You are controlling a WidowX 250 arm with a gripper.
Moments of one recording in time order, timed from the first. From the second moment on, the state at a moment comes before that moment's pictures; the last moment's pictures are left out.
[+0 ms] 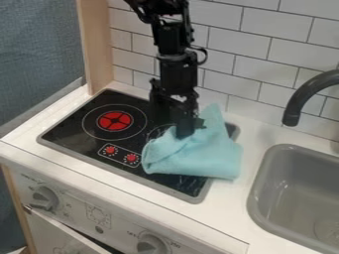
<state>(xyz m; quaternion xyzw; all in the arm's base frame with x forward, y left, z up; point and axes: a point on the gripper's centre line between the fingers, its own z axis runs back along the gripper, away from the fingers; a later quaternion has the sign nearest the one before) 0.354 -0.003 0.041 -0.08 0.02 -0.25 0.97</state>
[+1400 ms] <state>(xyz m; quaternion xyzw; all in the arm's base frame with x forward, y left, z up) 0.328 -0.030 0.070 -0.05 -0.02 -0.28 0.96</state>
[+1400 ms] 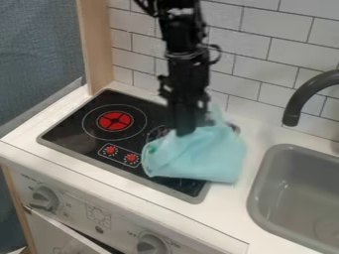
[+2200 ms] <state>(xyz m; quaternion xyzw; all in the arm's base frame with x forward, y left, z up) 0.261 -0.065 0.035 -0.03 0.02 -0.35 0.94</state>
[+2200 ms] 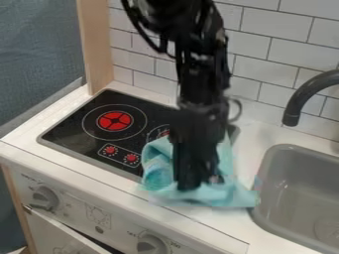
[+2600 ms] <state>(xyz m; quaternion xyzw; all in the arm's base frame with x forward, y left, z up) 0.247 -0.064 0.026 -0.01 0.04 -0.36 0.93</state>
